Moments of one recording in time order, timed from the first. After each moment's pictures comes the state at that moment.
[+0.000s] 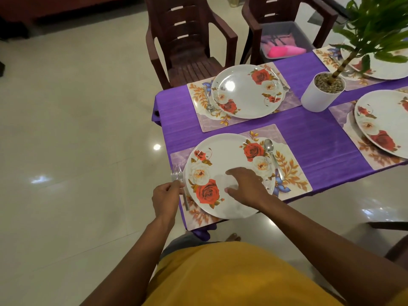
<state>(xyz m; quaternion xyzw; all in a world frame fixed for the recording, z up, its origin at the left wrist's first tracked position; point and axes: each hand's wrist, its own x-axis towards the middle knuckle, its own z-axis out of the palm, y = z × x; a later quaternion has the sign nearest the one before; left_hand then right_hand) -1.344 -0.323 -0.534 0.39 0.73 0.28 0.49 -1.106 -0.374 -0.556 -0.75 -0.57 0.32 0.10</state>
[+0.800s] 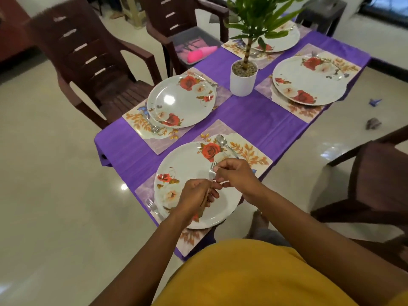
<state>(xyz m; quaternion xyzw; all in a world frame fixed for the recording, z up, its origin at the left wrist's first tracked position) -1.232 -0.318 -0.500 0.57 0.44 0.01 0.69 -1.096 -0.407 -0.498 -0.72 -0.14 0.43 0.53</state>
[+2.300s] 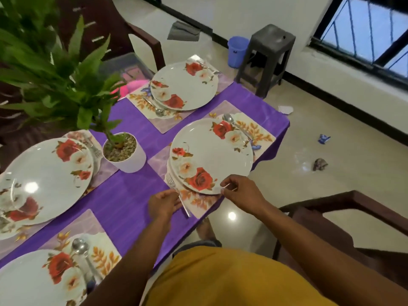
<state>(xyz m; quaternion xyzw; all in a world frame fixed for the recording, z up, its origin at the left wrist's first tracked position) -0.744 -0.369 -0.599 0.41 0.61 0.15 0.66 -0.569 -0.541 -0.526 -0.85 -0.24 0.35 0.30</state>
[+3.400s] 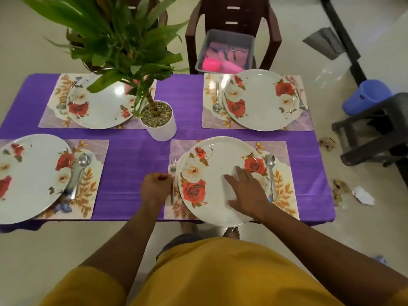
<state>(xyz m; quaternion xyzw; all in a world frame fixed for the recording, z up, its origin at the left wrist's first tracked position) -0.681 -0.397 -0.591 0.43 0.80 0.21 0.37 -0.392 -0.437 -0.562 -0.63 -0.73 0.24 -0.11</state>
